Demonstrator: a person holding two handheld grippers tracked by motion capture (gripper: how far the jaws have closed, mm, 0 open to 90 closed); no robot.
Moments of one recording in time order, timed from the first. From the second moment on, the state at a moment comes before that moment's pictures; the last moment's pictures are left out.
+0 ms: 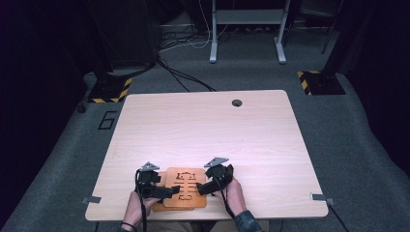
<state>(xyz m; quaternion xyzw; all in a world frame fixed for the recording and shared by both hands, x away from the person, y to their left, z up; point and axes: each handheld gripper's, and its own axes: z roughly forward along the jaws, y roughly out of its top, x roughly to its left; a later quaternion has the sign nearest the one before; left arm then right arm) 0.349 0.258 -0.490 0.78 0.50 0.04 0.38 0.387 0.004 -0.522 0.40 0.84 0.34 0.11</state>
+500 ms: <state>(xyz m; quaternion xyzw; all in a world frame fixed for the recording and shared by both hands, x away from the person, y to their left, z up) 0.353 0.248 -0.497 0.78 0.49 0.01 0.38 0.387 0.004 -0.523 0.40 0.84 0.34 0.11</state>
